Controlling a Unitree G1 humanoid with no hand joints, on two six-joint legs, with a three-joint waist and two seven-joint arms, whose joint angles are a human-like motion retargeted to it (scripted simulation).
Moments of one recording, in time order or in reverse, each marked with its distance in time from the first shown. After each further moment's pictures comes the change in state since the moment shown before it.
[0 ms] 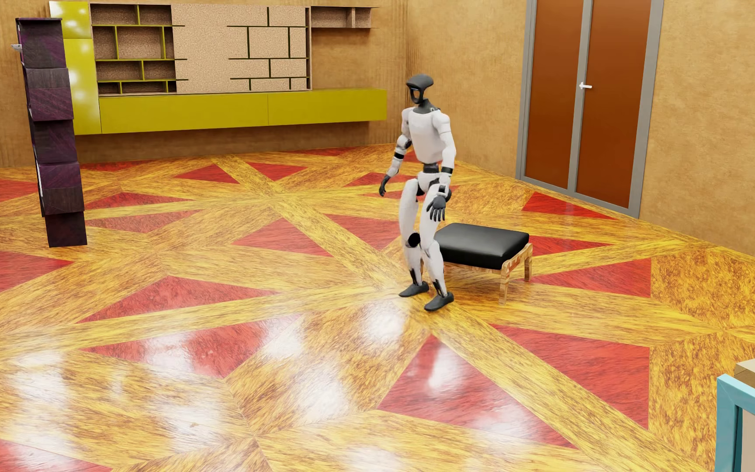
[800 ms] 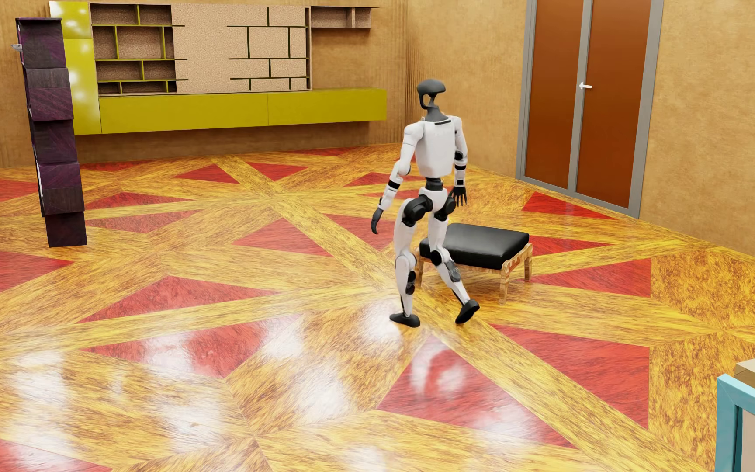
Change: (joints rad) body 0.162 0.086 0.003 -0.116 -0.047 -0.037 0.056 -0.041 -0.100 -0.306 0.614 0.190 0.033 0.157 0.156 0.018 -0.009 0.044 0.234 0.223 0.079 0.080 0.011 -0.038 -0.026 0.052 0.031 -0.107 0.192
